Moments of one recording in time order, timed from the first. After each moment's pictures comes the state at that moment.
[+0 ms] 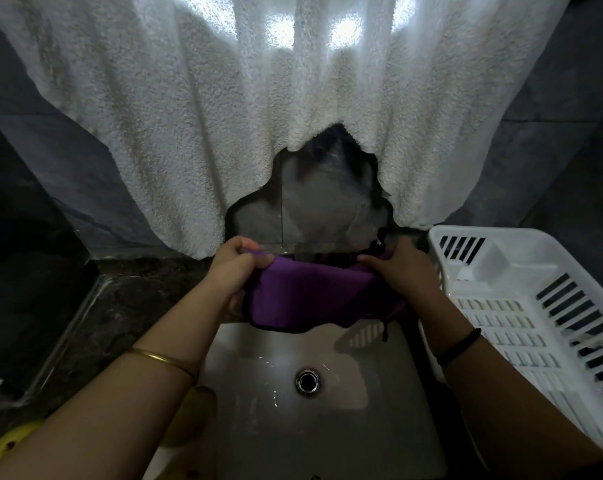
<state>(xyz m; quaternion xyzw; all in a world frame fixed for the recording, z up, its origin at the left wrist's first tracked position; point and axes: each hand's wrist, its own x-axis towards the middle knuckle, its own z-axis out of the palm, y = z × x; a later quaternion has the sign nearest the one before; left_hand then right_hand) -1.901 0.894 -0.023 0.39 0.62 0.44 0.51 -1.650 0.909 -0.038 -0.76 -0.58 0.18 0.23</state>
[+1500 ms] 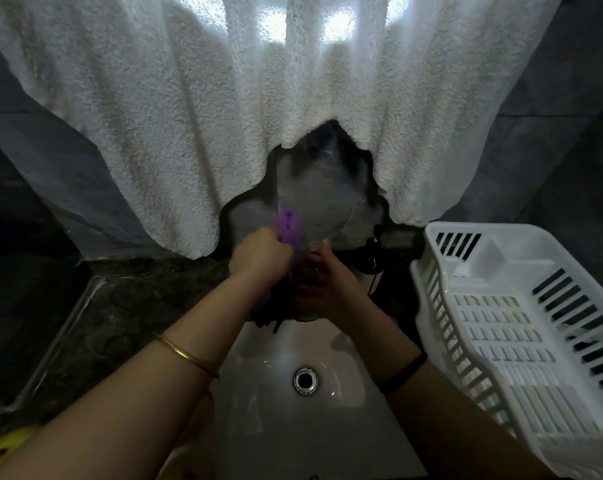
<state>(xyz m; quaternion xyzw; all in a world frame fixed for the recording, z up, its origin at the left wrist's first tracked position) -1.857 0.895 0.009 0.61 0.72 0.19 0.28 -1.740 0.883 -0.047 -0.48 -0.28 0.70 0.45</state>
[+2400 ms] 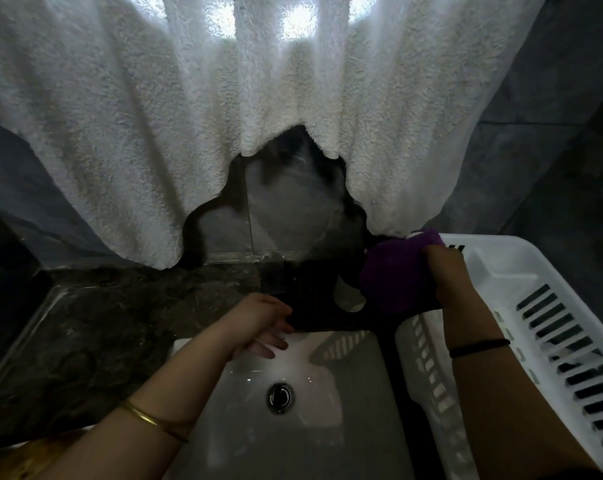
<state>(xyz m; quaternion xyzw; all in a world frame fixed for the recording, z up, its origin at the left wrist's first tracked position) -1.826 0.884 -0.041 0.46 0.63 0.19 0.60 -1.548 0.951 -0.039 -0.76 -0.30 0.38 0.43</state>
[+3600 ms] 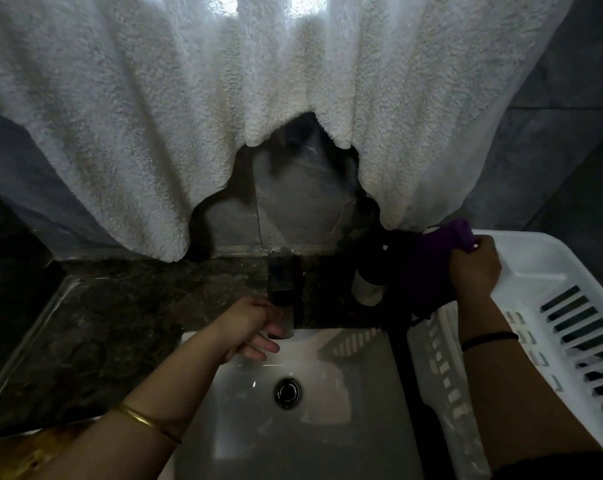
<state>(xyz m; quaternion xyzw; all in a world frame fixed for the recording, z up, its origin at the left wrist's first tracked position) -1.842 0.891 -0.064 0.42 0.66 0.18 0.59 -1.525 0.968 -0.074 -0.82 -0.35 0.17 0.43</state>
